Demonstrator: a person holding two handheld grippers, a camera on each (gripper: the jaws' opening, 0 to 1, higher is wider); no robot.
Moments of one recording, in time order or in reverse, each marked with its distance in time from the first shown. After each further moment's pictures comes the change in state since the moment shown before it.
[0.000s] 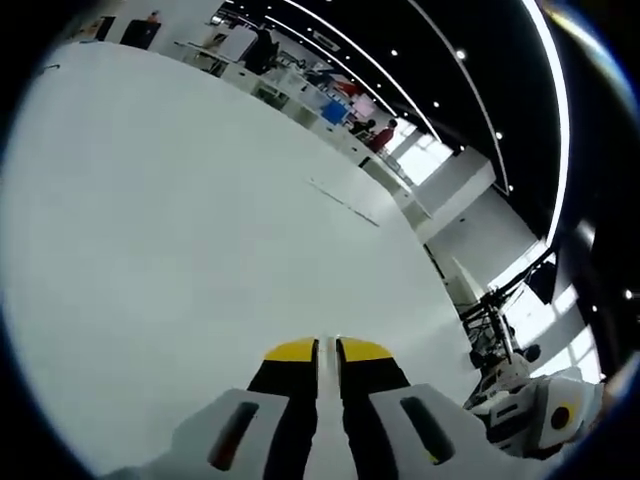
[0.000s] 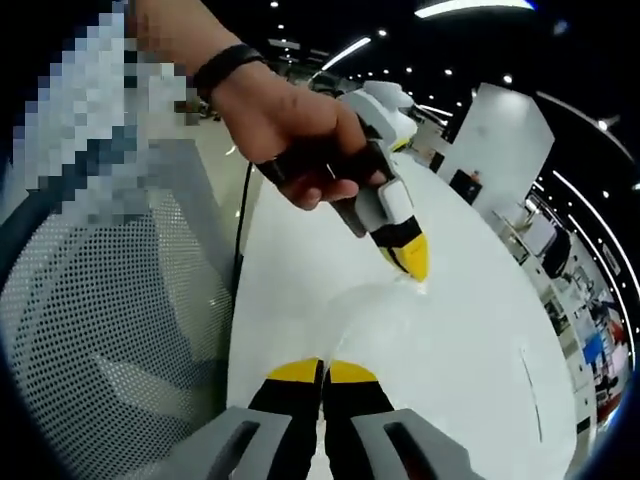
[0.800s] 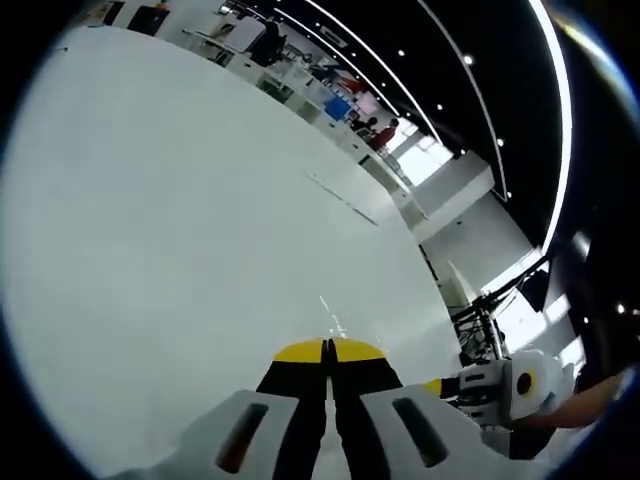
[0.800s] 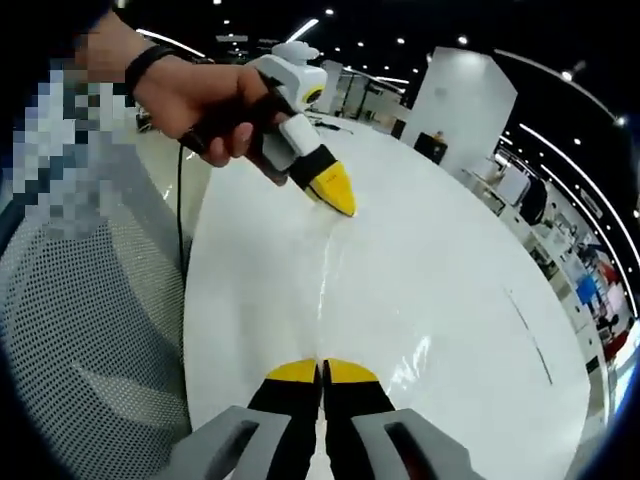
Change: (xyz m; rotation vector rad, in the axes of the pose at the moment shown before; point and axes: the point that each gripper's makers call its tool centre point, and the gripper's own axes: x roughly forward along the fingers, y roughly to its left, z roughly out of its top) left arm -0.013 -0.001 -0.004 -0.051 0.015 -0.005; right arm 0.002 -0.047 -0.048 0.211 0.087 -0.096
